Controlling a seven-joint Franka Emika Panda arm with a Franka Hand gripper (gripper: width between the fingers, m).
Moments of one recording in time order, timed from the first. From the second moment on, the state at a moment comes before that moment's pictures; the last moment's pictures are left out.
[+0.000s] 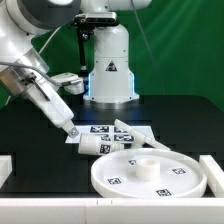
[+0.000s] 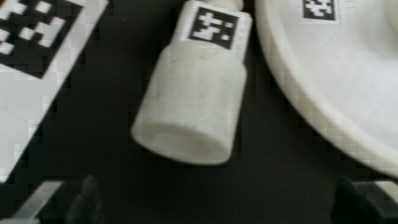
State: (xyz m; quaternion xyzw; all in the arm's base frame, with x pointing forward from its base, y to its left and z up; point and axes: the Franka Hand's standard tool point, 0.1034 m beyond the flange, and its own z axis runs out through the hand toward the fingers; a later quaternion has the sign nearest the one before) arm 0.451 -0.102 0.054 -0.78 0.53 0.24 0.23
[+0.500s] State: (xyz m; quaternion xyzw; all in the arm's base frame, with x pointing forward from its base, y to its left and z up) arm 0.430 -0.098 0.031 -0.71 0.52 0.38 0.30
